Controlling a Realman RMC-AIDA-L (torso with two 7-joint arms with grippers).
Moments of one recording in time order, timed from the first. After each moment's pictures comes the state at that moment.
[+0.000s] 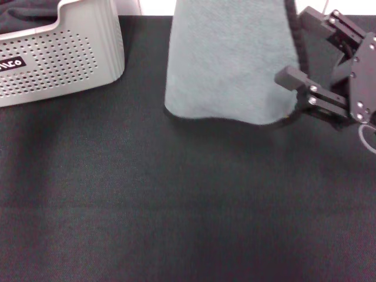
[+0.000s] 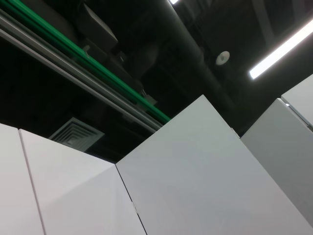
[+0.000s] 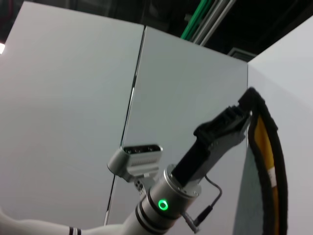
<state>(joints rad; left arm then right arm) -0.58 -2.10 1.11 1.03 0.85 1.50 -0.93 0.53 2.03 -1.40 -0.35 -0.81 -1.86 0.67</state>
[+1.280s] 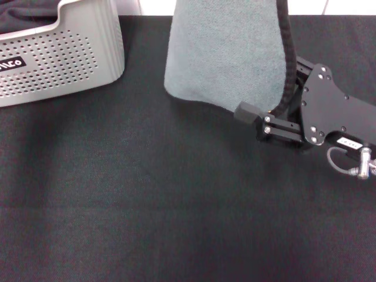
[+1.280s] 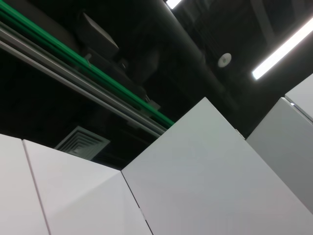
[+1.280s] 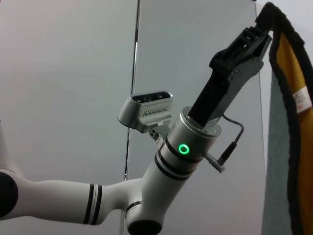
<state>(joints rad) -0.58 -2.10 1.17 1.02 0.79 1.47 -0.84 0.56 2.03 -1.58 -0.31 -0.75 -1.75 0.70</state>
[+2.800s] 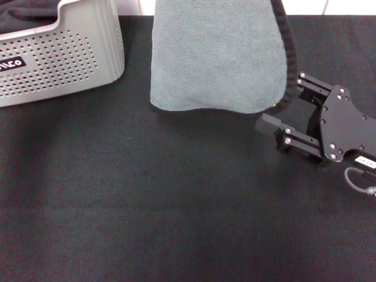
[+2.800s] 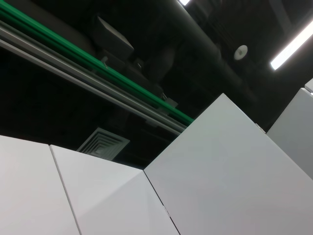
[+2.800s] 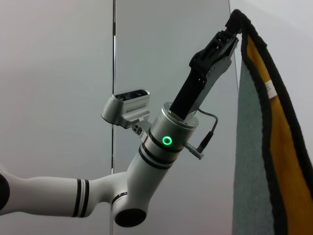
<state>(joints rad) -0.55 -2.09 1.14 1.02 0.77 1.47 -0.80 0.48 2.02 -1.58 -0.31 -0.76 -1.76 0.73</state>
